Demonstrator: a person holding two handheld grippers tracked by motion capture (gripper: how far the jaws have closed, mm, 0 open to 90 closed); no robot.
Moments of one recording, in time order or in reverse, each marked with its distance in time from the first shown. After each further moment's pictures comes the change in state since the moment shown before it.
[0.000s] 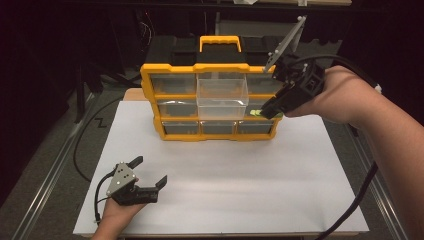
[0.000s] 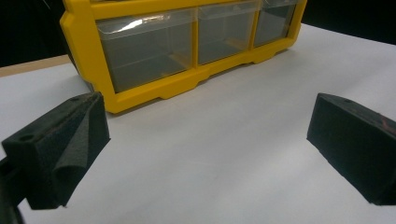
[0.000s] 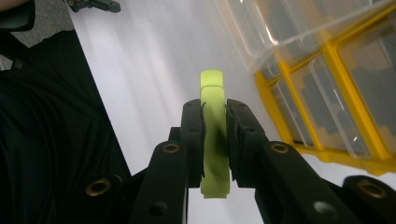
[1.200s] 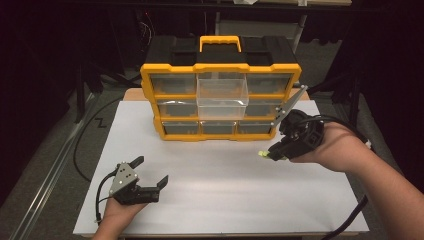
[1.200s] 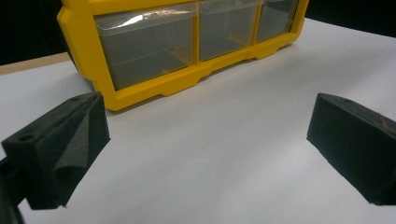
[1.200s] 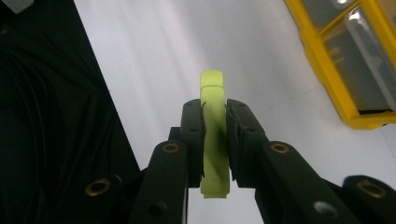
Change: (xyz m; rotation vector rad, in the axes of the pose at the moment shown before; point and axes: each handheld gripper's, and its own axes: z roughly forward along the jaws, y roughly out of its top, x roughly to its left) left arm -0.001 0.000 0.003 0.015 0.010 0.008; right arm 0.015 -0.077 0.076 0.009 0.051 0.026
